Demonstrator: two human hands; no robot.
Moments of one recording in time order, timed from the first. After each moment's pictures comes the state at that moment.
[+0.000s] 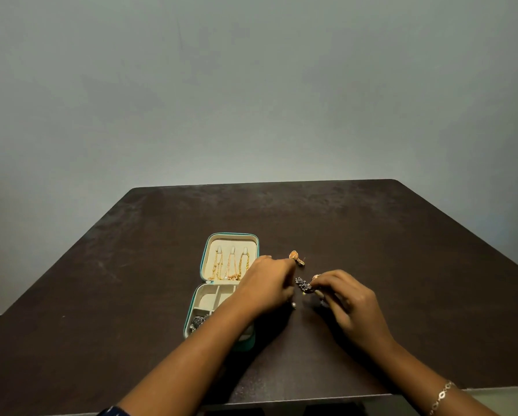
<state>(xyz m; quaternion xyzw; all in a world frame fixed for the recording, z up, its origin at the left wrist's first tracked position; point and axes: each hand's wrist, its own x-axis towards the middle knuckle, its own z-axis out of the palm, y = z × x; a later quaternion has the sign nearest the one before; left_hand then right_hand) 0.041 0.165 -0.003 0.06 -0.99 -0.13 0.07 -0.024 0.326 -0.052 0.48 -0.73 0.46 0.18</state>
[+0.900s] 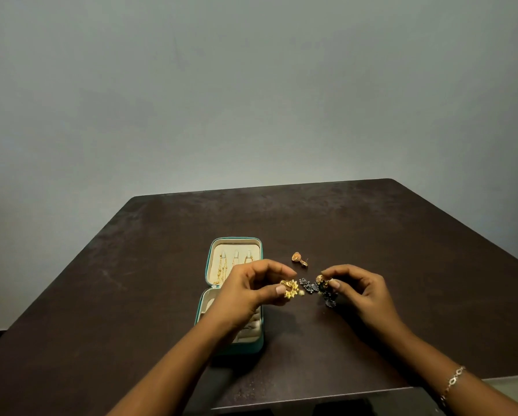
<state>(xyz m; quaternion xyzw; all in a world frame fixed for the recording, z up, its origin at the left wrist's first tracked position) 0.103 0.163 0.022 0.03 -0.73 -0.67 0.12 -0.032 0.325 -0.043 0.33 -0.64 0.69 -0.05</state>
